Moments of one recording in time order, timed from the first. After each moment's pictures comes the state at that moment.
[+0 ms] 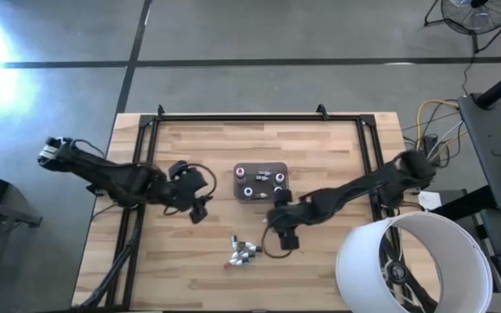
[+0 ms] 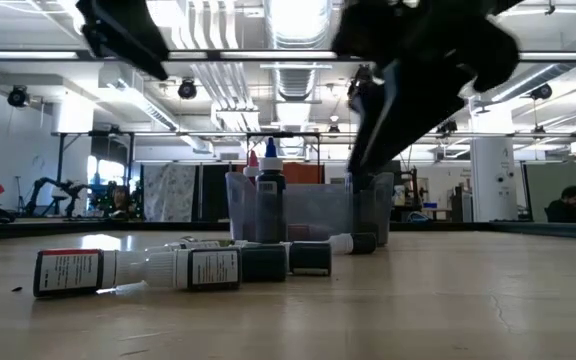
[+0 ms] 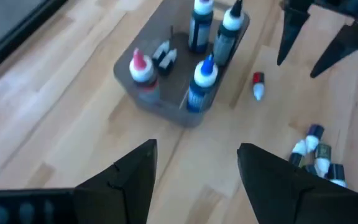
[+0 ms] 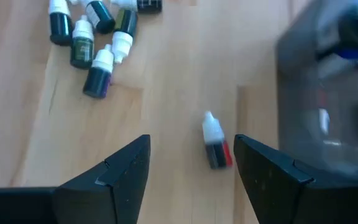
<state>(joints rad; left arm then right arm) -0.33 1.12 1.02 -0.79 -0.49 -0.66 0.29 1.74 1.12 -0.40 0.15 0.17</state>
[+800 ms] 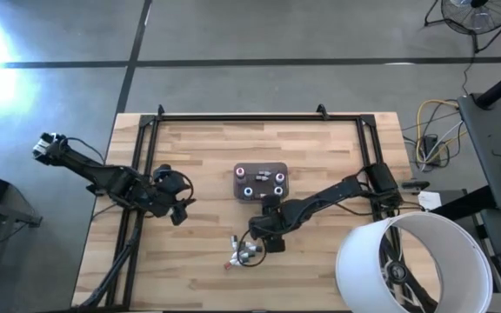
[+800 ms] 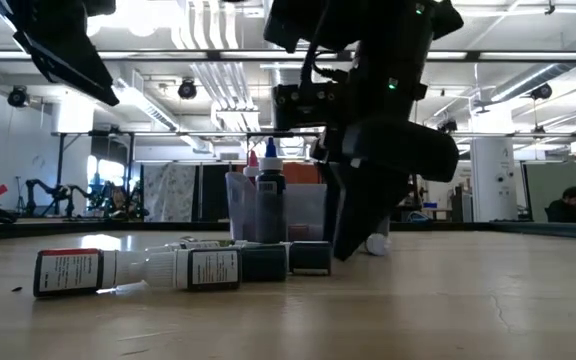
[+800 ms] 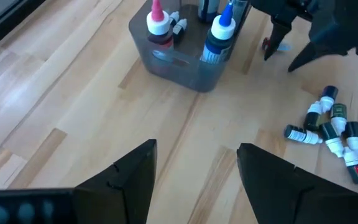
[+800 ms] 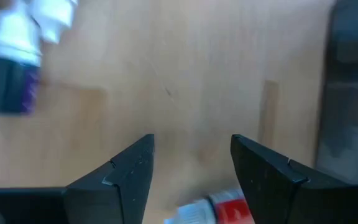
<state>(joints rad) -0.44 0.88 0.78 -0.81 -0.54 -0.73 0.27 2.08 1.43 -0.67 0.21 0.17</state>
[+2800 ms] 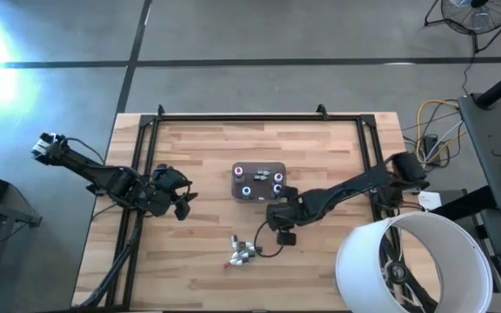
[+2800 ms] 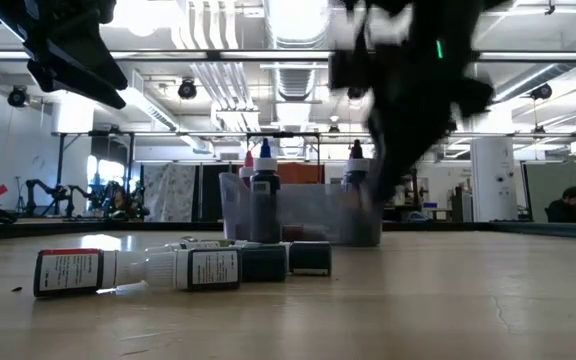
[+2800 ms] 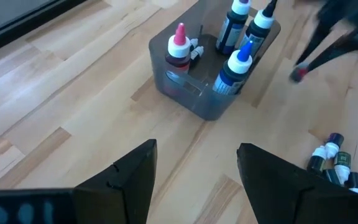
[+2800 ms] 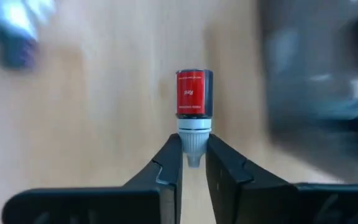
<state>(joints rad) -0.44 0.85 0.72 -0.73 -0.65 -0.87 0.27 1.82 1.21 -0.62 0.22 0.34</state>
